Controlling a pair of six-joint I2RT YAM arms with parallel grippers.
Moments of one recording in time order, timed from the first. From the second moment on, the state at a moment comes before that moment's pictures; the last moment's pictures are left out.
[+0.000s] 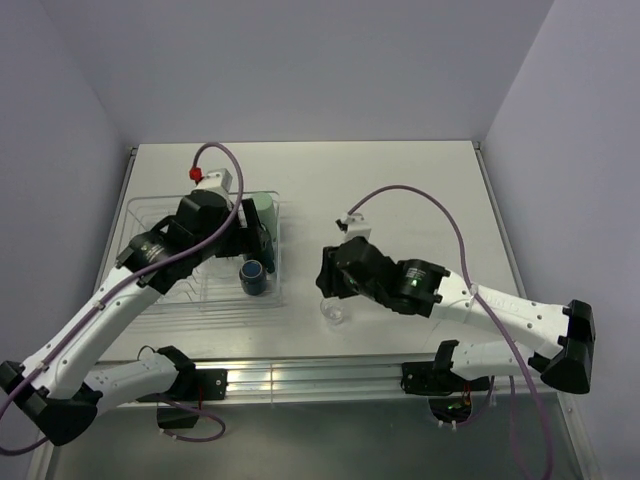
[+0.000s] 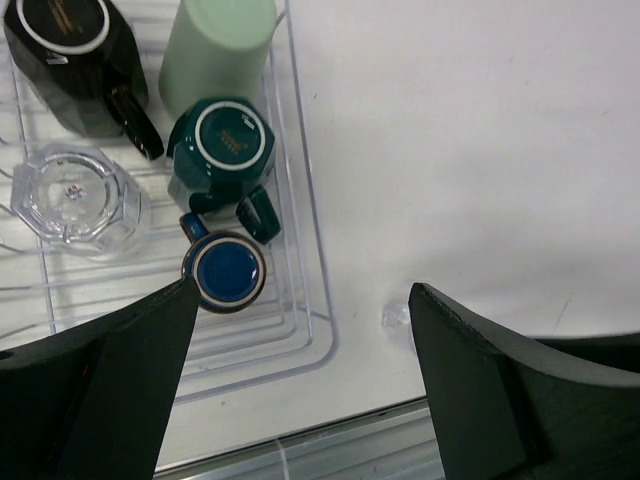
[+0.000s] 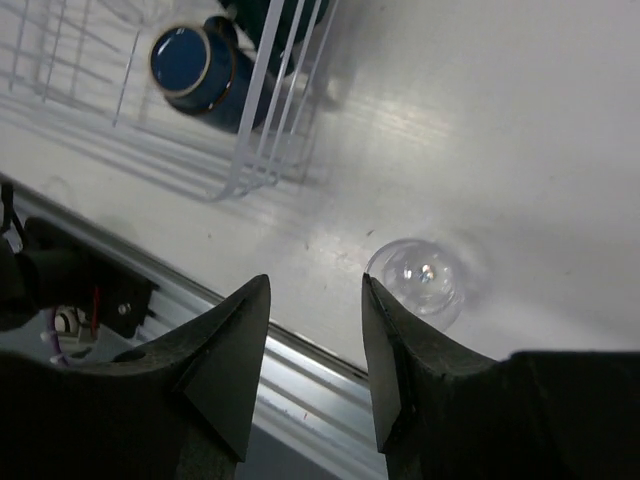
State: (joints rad) left arm -0.66 1.05 1.19 -0.81 -0.21 -0.61; right arm 1.08 1.12 0.99 -0.58 0.32 0.76
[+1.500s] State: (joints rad) left arm -0.66 0.96 1.30 -0.86 -0.26 -0.61; right arm 1.21 1.40 0.89 -0.55 0.45 0.89
